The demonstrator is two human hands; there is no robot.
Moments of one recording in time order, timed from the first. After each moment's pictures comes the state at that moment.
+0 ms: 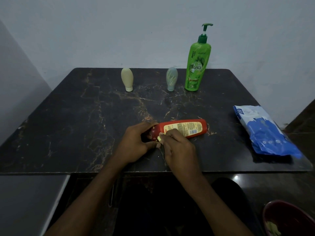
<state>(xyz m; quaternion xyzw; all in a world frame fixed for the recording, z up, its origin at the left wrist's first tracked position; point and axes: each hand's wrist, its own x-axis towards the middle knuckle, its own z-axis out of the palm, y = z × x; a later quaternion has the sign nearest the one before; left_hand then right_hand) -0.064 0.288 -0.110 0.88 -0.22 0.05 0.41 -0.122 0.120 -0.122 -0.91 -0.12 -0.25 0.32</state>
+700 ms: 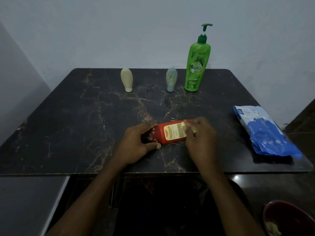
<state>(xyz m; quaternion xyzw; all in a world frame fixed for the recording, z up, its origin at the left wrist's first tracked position) -0.066 0.287 -0.107 0.90 -0.21 0.02 0.39 -0.103 0.077 -0.102 -0.88 0.09 -0.22 0.41</state>
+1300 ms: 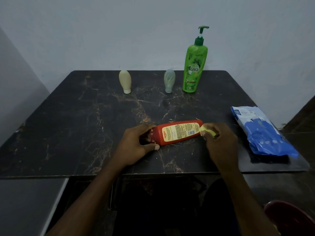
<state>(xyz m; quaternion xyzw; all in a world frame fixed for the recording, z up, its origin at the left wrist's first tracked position) -0.070 0.287 -0.103 0.89 -0.21 0.01 0.40 -0.111 0.021 -0.117 -0.87 0.15 -0.23 0.41</state>
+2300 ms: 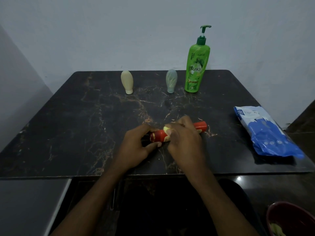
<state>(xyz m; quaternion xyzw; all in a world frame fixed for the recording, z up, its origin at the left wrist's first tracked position) -0.071 0.287 -0.110 0.87 -0.24 0.11 0.42 -0.114 0.113 -0.078 -0.93 -0.03 -0.20 0.32</state>
